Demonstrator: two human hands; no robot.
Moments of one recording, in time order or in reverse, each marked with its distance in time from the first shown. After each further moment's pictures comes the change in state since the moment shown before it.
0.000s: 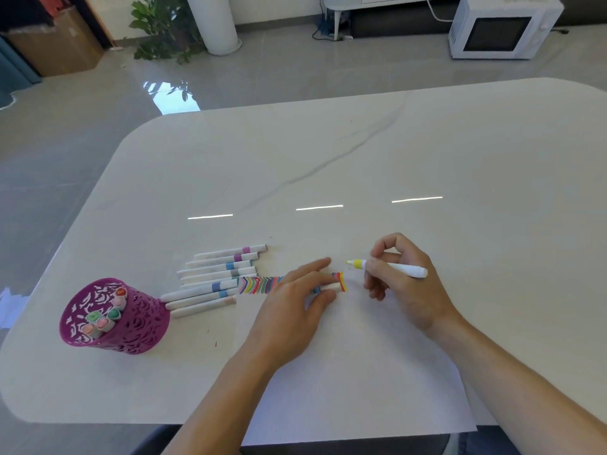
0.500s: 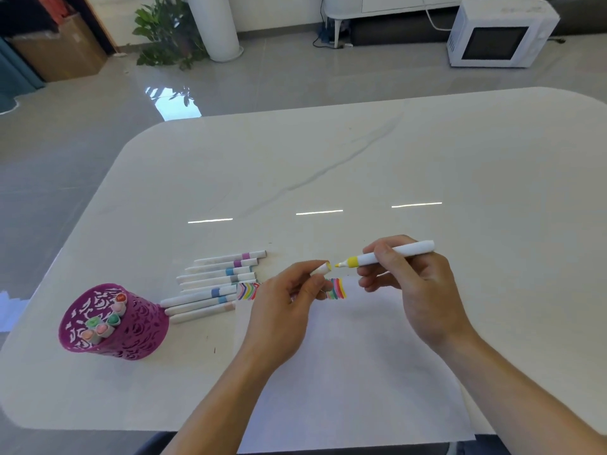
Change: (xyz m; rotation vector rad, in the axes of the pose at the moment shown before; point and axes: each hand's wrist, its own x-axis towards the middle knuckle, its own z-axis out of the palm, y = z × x) left_hand -0.001 0.024 -0.013 -0.432 0.151 -0.140; right_hand -0.017 -0.032 0.008 0.125 0.091 -0.100
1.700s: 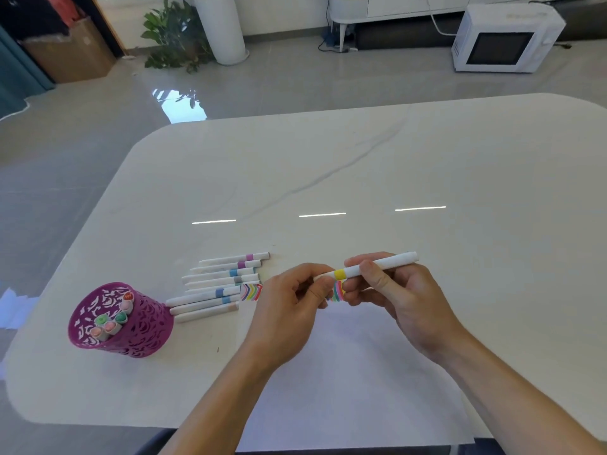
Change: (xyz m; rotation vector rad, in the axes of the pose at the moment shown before) left_hand -0.003 0.016 -0.004 0.052 -0.015 0.071; right_hand -0.001 0.008 0.002 0.128 -0.187 0.169
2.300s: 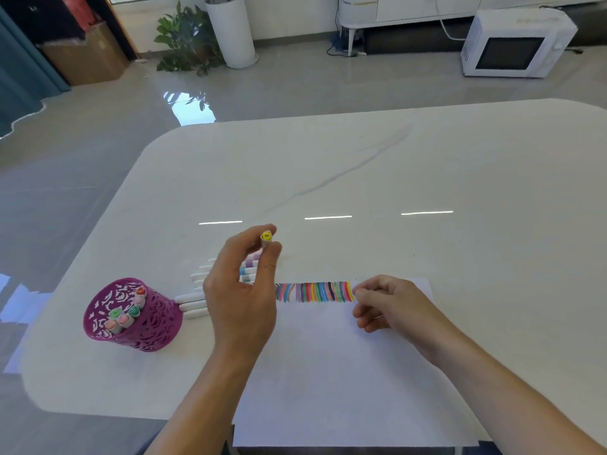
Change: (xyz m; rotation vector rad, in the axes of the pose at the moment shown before) left_hand -0.001 0.000 -0.032 0.008 0.606 0.284; right_hand 0.008 0.015 -0.005 -0.337 0.028 0.376
